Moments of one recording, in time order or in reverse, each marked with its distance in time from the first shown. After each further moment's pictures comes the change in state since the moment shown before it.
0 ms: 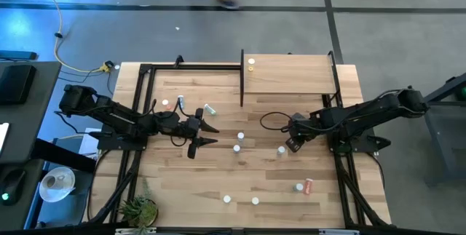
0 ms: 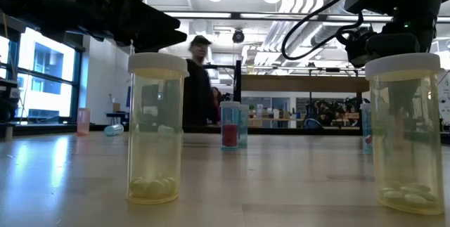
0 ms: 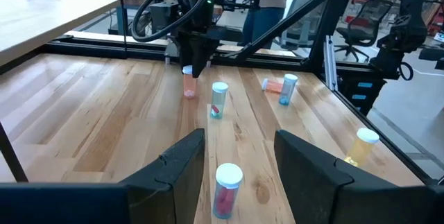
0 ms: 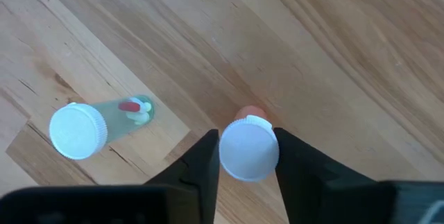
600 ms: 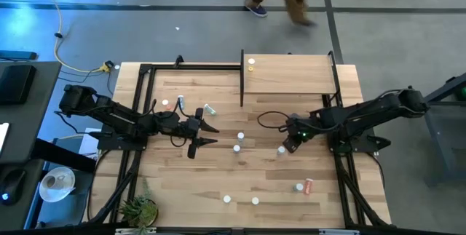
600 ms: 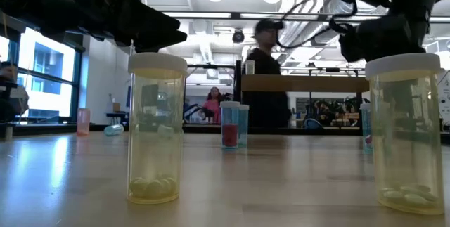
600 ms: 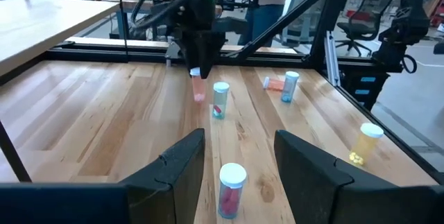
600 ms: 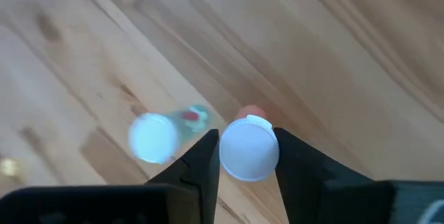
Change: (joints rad) left arm 0.000 0.000 0.000 -0.001 0.000 0.042; right arm 0.000 -0.003 0.029 0.088 -0.059 0.013
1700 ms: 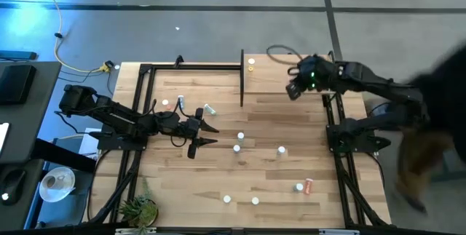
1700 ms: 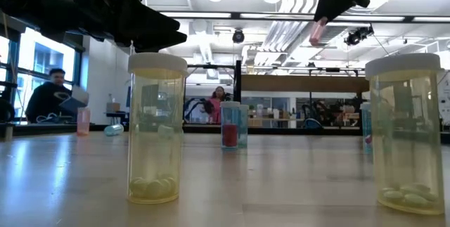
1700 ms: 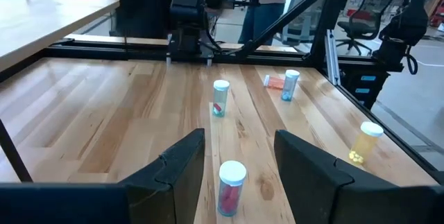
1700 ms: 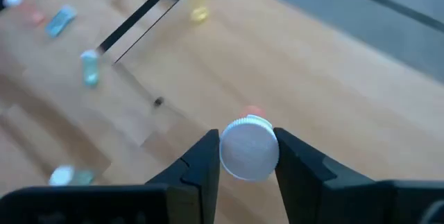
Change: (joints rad) left arm 0.000 0.000 0.000 -0.006 0.000 -0.008; right arm -0.445 0.000 0.681 -0.403 0.332 -0.453
